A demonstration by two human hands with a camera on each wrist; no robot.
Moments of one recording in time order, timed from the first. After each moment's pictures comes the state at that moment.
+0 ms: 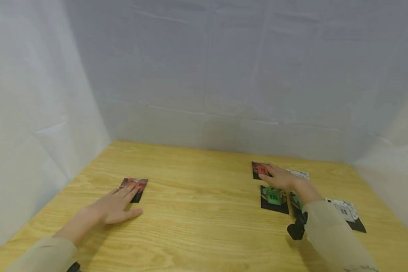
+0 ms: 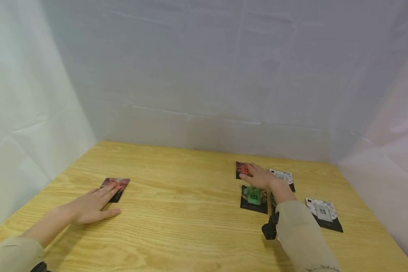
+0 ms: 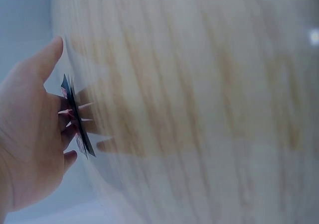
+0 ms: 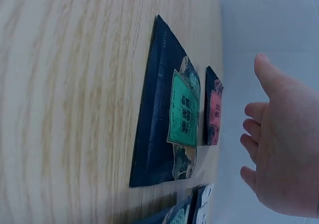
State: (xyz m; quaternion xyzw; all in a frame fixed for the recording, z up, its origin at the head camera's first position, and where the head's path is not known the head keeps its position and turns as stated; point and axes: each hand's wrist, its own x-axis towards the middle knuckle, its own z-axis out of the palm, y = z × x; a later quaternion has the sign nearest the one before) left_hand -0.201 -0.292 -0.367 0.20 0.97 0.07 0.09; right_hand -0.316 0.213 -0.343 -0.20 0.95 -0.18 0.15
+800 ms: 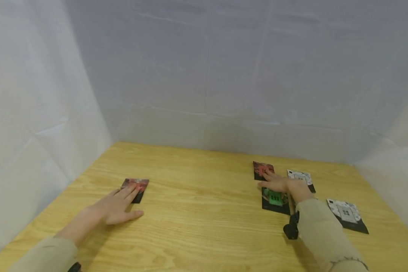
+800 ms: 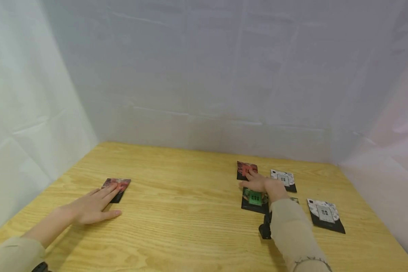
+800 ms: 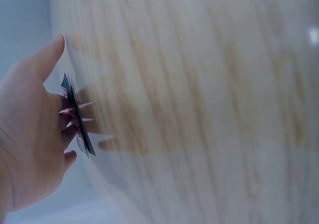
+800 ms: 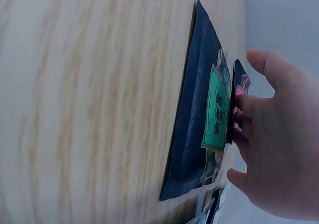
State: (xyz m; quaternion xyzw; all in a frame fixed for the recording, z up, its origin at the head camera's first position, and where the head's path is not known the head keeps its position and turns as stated) left_hand -0.199 -0.294 -0.366 0.20 0.97 0.07 0.08; right_hand -0.324 0.203 -0.361 -0.16 0.94 -0.17 0.25
